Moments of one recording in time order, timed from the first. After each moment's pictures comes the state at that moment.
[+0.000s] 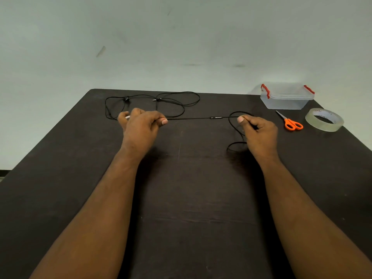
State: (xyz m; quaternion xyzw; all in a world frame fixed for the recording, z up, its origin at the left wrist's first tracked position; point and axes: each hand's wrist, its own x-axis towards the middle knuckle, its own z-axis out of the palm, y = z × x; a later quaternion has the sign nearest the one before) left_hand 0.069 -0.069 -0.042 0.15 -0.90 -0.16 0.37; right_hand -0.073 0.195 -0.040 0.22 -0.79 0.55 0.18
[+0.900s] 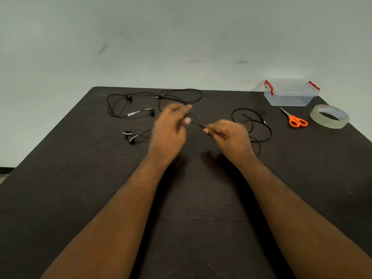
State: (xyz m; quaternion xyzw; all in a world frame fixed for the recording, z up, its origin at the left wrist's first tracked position) left_hand 0.061 -0.006 -0.037 0.09 -0.87 -0.29 0.39; right_hand -0.036 0.154 -0.041 0.47 -0.79 0.33 0.20
